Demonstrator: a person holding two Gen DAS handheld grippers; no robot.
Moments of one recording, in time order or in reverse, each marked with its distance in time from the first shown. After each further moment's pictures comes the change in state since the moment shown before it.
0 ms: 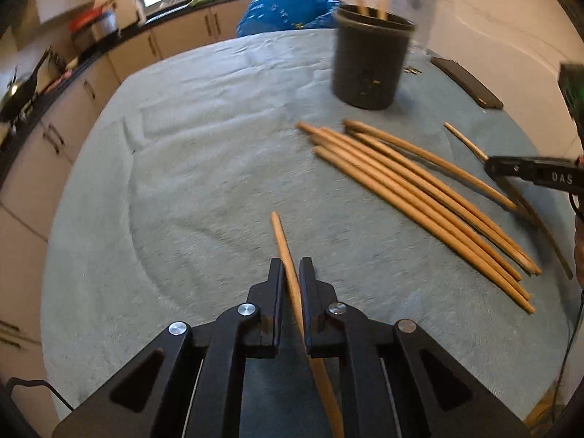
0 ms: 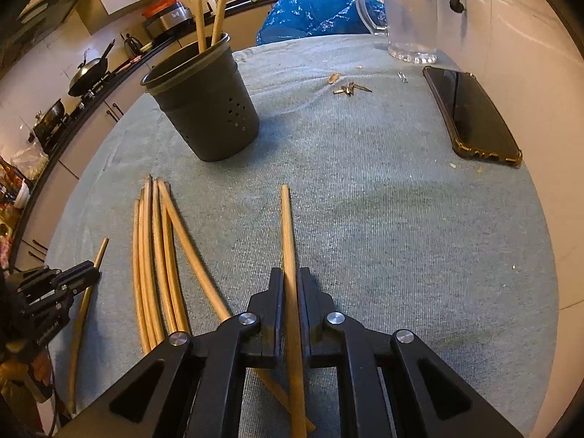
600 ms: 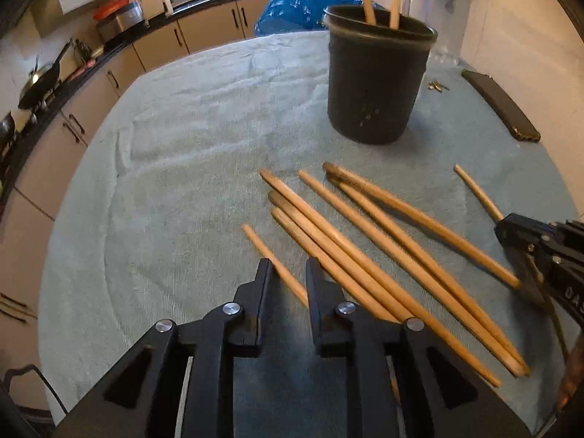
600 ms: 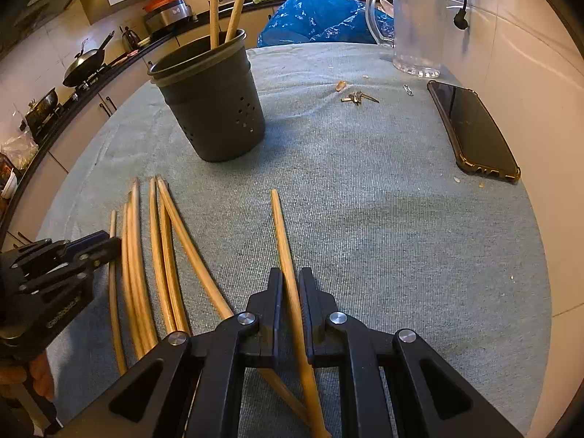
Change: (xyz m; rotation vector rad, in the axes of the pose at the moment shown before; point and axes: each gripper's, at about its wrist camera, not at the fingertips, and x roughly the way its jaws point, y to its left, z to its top) left arm 0.036 -0.064 0.052 -0.059 0.012 0.138; right arm 0.004 0.020 0.000 -0.044 -0.030 -0.081
